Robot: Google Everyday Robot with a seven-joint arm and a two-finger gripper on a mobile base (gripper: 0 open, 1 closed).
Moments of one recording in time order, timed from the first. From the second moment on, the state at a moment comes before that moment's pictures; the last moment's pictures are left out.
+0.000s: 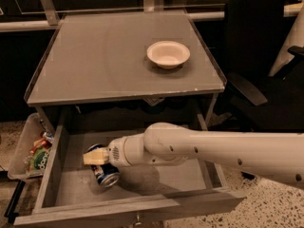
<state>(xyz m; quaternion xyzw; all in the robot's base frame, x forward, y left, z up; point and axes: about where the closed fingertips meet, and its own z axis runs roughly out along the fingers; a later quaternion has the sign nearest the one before) 0.482 0.157 0.668 -0.19 0.85 0.43 0.23</state>
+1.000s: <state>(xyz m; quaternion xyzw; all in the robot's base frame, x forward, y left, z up) 0.494 0.133 0.618 -0.16 0.87 0.41 0.21</state>
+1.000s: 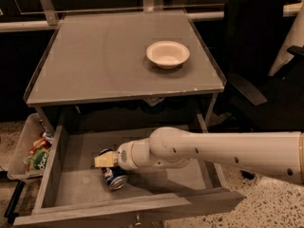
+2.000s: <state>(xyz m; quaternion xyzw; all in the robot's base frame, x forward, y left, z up) 0.493 0.134 0.618 -0.16 0.87 0.41 0.21</state>
